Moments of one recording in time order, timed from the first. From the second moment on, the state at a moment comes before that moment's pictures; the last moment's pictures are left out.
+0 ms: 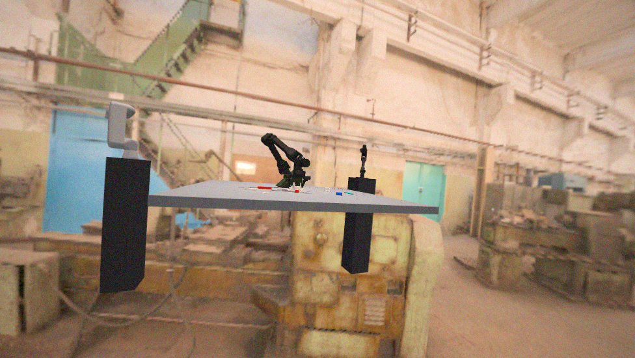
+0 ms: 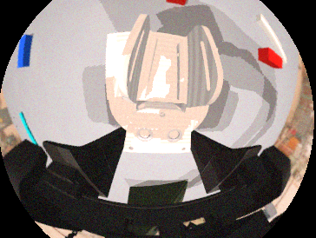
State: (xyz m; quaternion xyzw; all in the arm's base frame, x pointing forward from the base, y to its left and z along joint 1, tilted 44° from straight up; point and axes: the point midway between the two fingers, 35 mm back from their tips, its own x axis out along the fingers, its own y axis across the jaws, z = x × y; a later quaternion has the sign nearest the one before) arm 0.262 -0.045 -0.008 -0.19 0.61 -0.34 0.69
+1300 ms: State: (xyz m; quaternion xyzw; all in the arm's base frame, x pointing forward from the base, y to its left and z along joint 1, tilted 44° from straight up) arm 0.261 -0.045 -0.008 -0.19 0.61 -0.34 0.69
